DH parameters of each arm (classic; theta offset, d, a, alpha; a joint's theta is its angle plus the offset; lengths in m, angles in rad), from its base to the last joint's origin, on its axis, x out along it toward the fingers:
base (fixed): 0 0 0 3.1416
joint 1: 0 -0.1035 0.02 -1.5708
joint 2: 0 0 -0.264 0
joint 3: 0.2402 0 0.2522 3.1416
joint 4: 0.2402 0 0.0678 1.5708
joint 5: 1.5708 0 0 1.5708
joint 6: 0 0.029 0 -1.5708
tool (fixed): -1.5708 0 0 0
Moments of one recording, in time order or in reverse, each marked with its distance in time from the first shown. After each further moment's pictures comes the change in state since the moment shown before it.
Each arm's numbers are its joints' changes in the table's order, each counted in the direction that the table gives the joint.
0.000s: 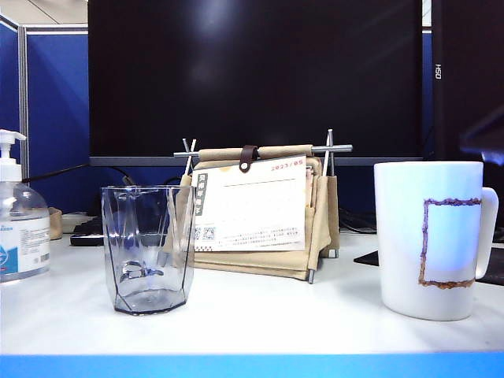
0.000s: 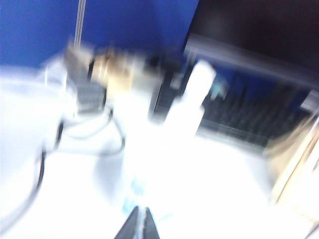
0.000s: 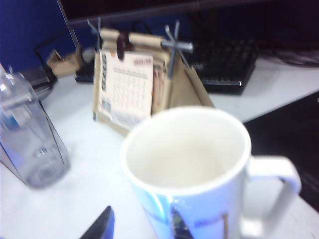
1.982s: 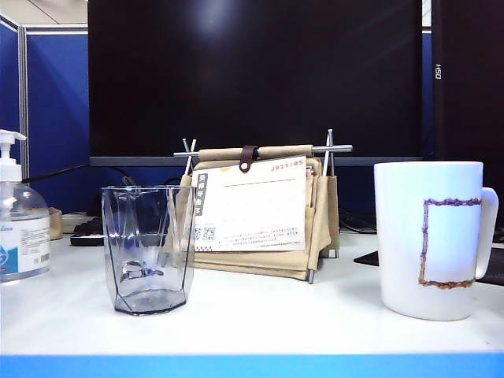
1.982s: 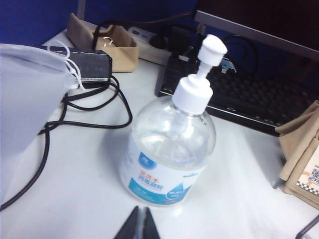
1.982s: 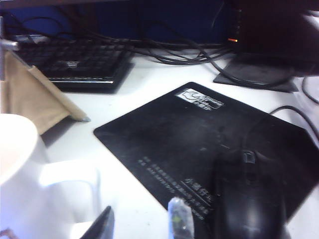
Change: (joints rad) left arm 0.001 0.001 0.002 0.050 -0.001 -0.001; right arm 0.758 0.026 0.000 0.071 0.409 -0.179
